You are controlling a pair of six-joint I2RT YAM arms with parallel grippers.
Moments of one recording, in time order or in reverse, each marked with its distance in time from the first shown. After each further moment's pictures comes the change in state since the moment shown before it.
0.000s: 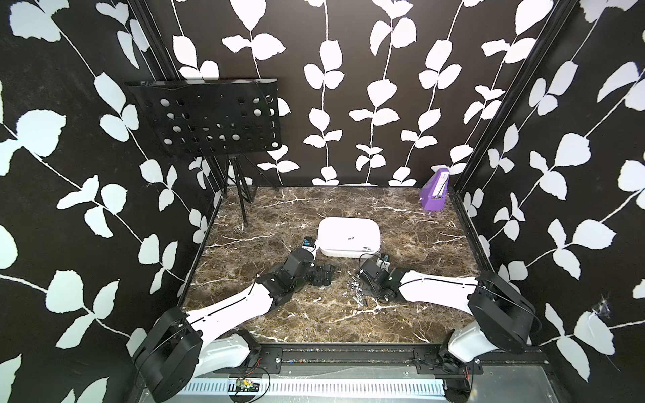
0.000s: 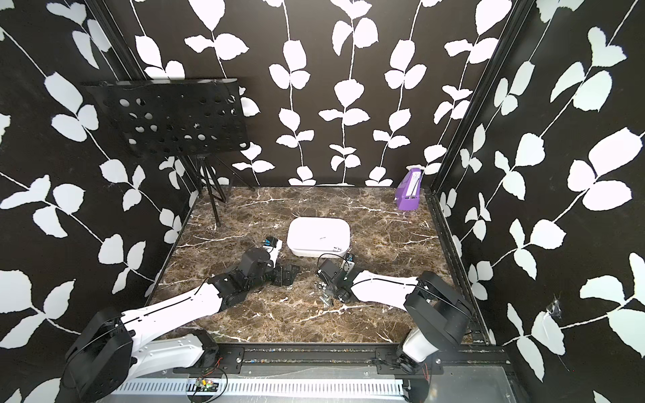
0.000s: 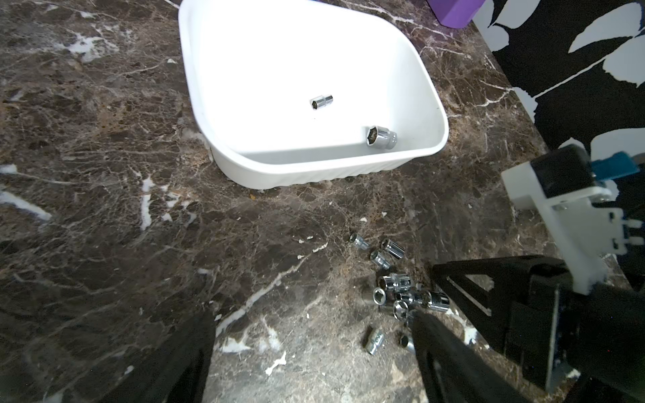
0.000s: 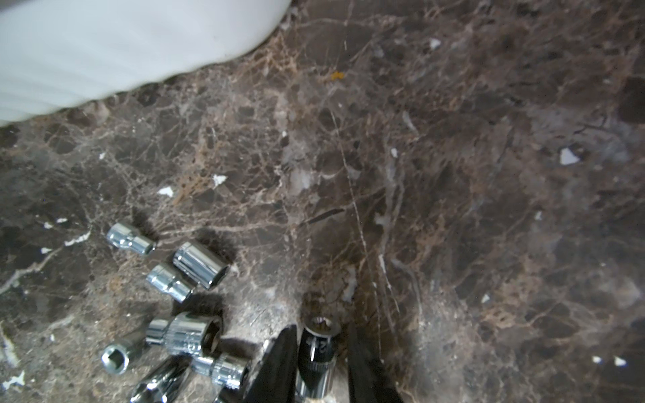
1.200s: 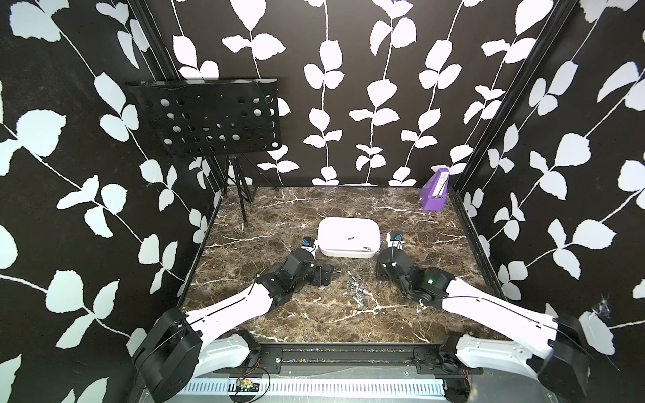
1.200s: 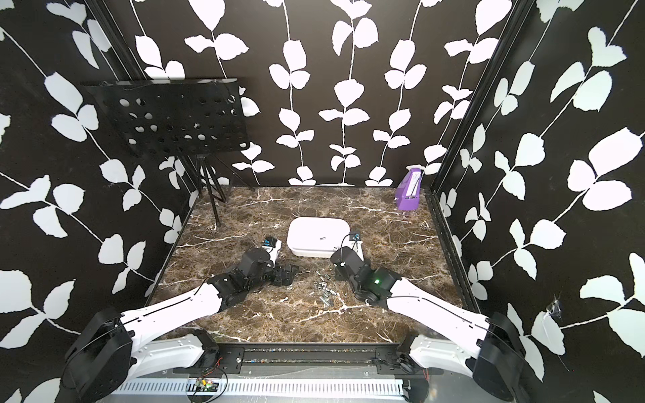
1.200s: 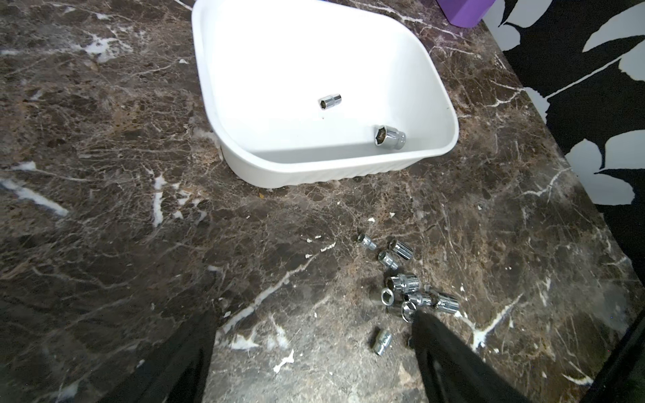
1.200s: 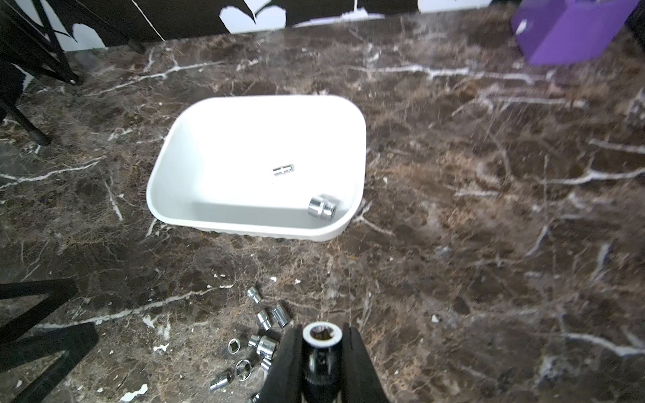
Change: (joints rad) left arm 0.000 -0.004 0.000 -0.014 -0.023 0.000; right arm -0.012 -0.415 0.067 -0.038 0.212 -0.480
